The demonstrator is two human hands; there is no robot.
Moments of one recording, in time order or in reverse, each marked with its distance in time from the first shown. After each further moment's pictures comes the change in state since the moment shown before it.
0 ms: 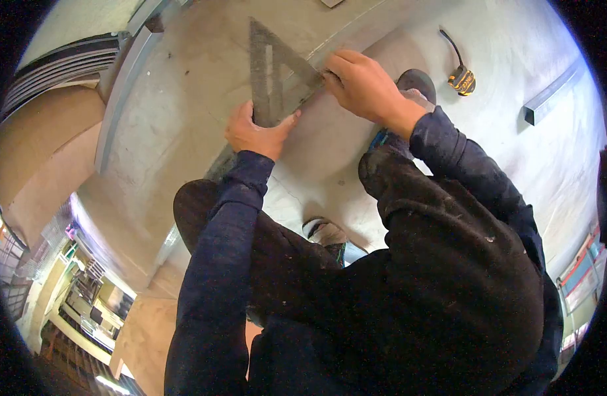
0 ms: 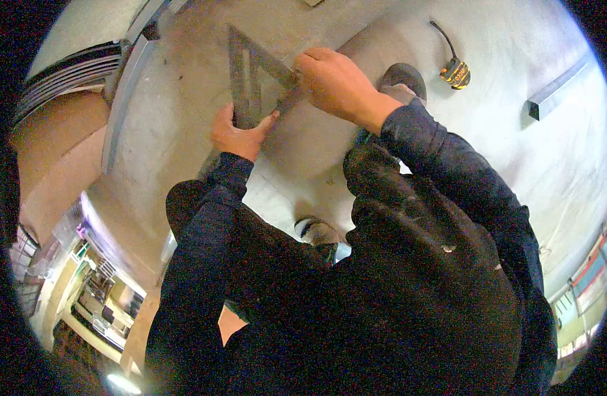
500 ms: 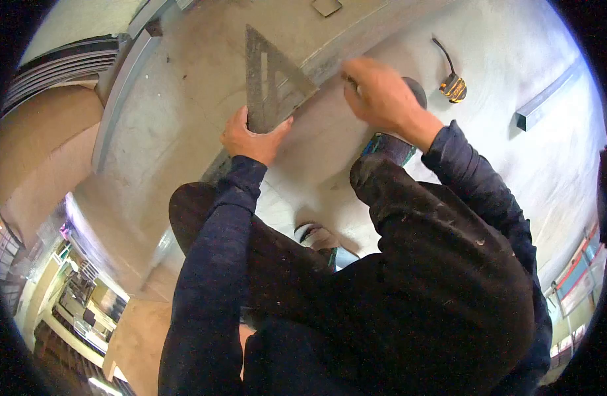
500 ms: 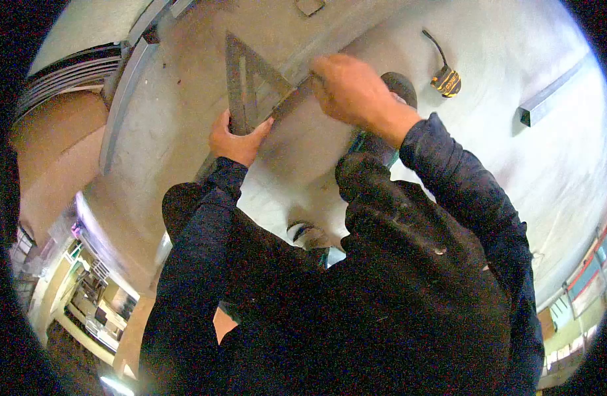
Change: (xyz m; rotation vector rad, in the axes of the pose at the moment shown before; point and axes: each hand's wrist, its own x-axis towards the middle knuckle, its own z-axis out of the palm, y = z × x) left_hand -0.004 -0.010 0.008 -0.004 0.041 0.046; right_hand -0.011 -0.007 -0.046 -0.124 -0.089 0.102
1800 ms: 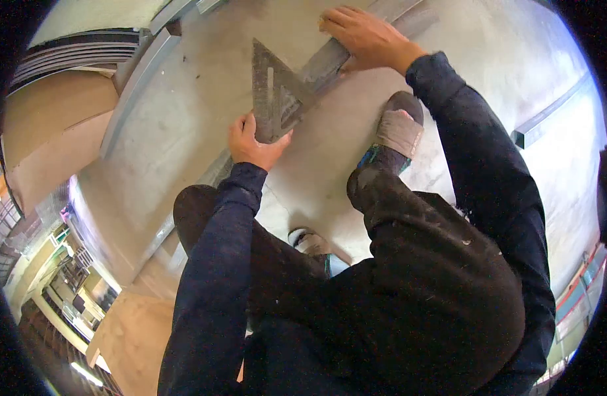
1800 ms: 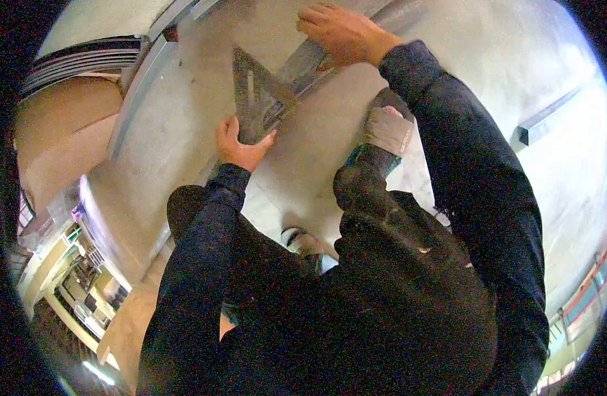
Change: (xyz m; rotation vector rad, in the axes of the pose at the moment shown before) left_hand -0.014 -0.014 0.005 0.141 0.149 0.241; right_hand 0.108 0.067 -0.021 -0.353 0.034 -0.656
